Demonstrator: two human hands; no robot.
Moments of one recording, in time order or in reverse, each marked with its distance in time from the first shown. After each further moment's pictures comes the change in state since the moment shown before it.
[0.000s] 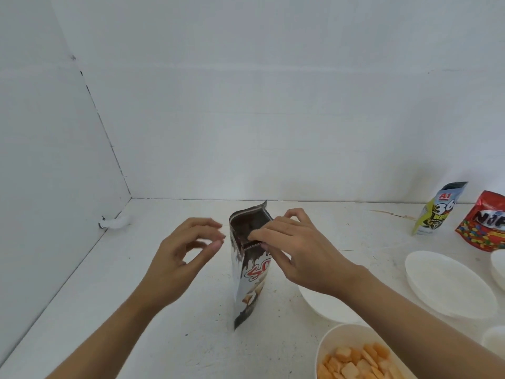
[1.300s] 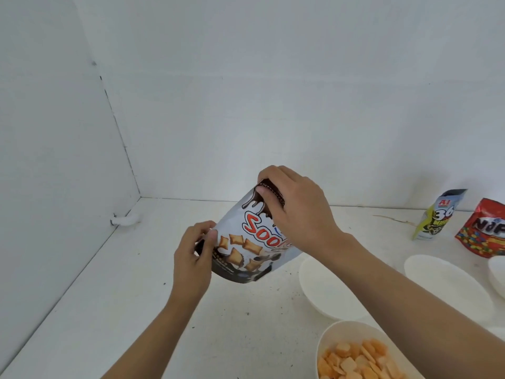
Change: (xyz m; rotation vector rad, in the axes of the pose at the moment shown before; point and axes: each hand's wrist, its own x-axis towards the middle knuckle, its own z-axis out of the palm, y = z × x) left_hand -0.009 -0.016 0.037 -0.044 0.431 -0.251; right_hand 0.062 -0.018 -0.034 0.001 0.261 0.289
